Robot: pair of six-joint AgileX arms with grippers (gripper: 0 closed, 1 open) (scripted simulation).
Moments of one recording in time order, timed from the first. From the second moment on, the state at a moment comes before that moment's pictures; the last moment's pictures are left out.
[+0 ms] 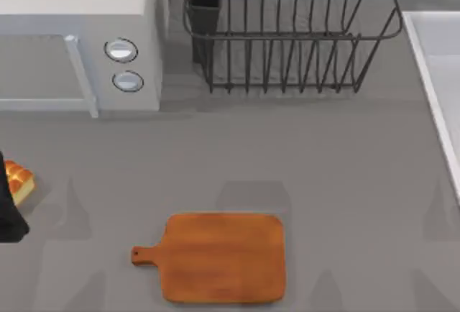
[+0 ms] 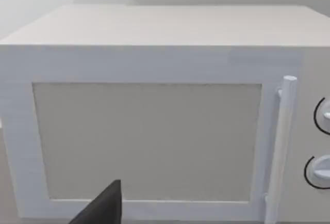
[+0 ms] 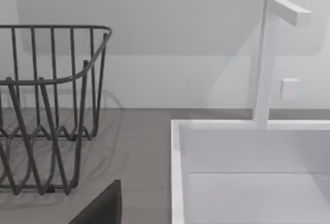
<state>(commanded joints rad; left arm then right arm) 0.00 0.00 0.00 0.00 0.00 0.00 0.00 0.00 0.00 0.00 0.00 0.00</state>
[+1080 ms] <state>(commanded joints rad) 0.08 1.21 0.77 -0.61 0.04 0.45 0.00 0.00 0.00 0.00 0.00 0.00</state>
